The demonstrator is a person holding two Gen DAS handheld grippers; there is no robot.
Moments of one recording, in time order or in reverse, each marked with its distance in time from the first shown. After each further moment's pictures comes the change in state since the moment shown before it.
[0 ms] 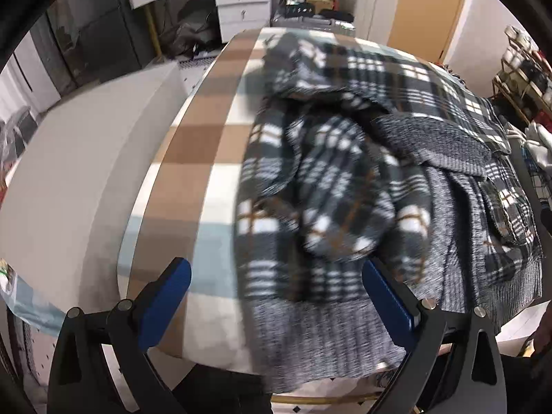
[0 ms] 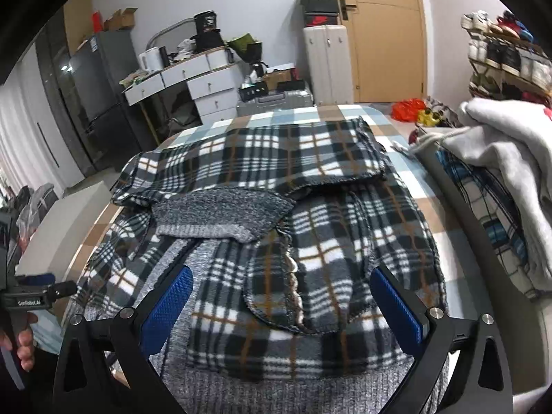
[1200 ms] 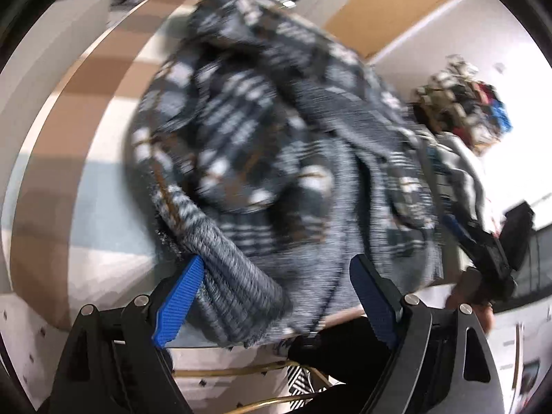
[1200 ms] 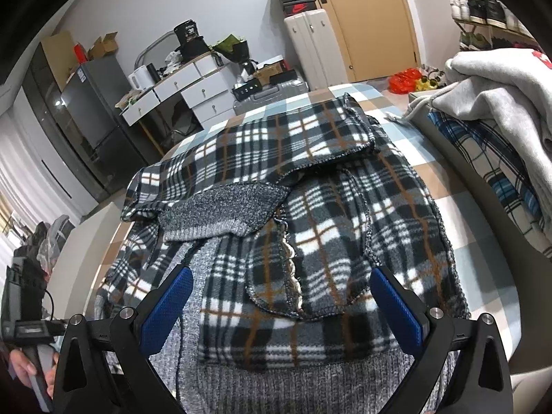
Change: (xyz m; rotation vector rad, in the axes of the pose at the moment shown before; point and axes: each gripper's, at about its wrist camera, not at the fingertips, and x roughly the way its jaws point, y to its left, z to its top) left arm 0.023 -0.023 -0.014 -0.106 0.156 -0.493; right arm 0.000 -0.025 -0.006 0.151 0.029 0.091
